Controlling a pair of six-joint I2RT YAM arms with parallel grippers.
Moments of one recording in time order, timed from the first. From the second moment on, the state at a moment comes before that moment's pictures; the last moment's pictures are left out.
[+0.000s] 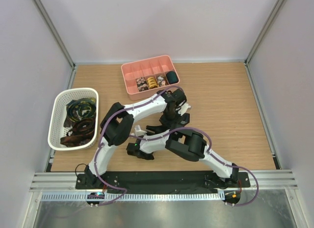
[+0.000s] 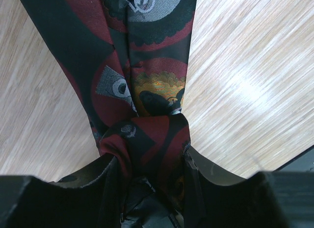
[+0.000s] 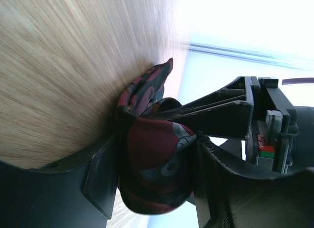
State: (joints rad) left arm -0.87 2.20 1.79 -0.97 0.20 -0.01; right arm 1.26 2.37 1.50 -0.99 1.32 0.30
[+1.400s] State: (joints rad) left arm -0.88 2.21 1.93 -1.18 0.14 -0.02; right arm 1.26 2.28 1.38 -0.86 1.24 0.17
